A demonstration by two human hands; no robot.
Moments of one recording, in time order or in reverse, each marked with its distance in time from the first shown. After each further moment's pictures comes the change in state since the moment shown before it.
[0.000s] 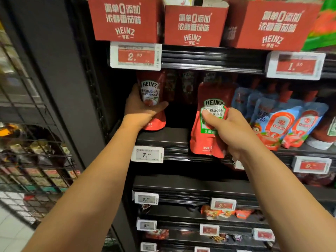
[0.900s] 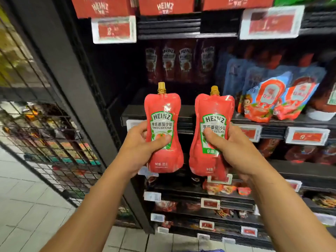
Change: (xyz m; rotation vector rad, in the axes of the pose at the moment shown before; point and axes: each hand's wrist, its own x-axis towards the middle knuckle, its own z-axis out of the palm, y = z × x) left_hand -0.194 0.037 -0.014 -0.256 -0.327 -0.305; right_hand -0.085 0.065 -0.048 0.143 -0.242 0.034
